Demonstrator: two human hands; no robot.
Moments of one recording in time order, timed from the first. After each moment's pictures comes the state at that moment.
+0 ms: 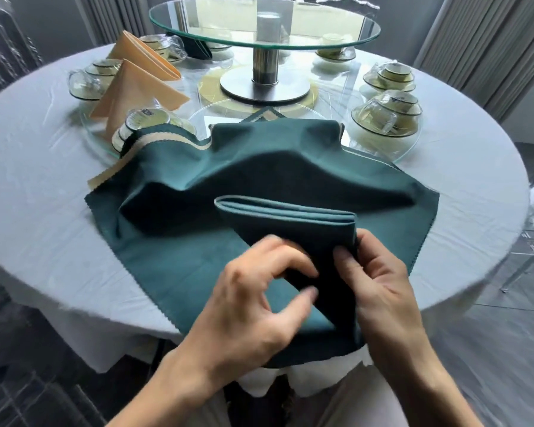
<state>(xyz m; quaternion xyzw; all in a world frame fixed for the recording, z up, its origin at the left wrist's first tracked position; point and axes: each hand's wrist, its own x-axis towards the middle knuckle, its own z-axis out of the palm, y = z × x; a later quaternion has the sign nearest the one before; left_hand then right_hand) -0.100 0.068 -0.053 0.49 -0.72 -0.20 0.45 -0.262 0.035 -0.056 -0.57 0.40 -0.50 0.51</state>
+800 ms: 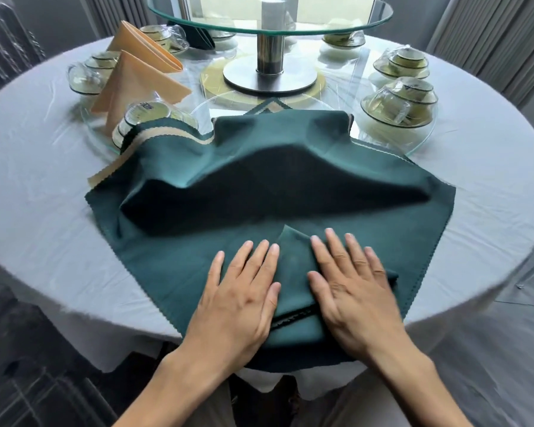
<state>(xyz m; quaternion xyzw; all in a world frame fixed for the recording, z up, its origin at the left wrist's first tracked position) -0.079 0.053 -0.141 0.64 -0.75 0.00 0.17 -0.268 0.004 -0.137 -0.82 0.56 -0.10 -0.01</state>
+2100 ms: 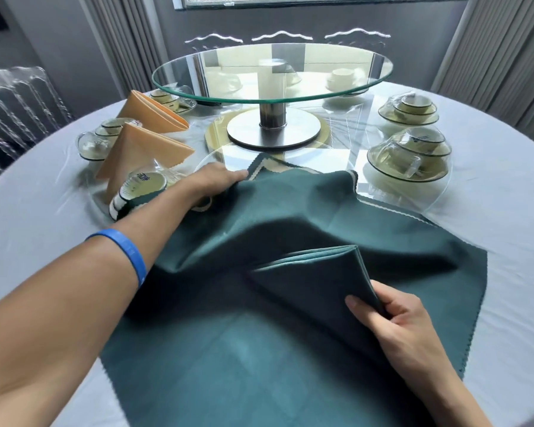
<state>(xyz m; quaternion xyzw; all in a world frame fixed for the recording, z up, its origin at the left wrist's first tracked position) 0.029 -0.251 -0.031 0.77 -0.54 -0.28 0.21 -0.293 -0.079 -0.101 -0.62 0.42 -0.43 0.50</state>
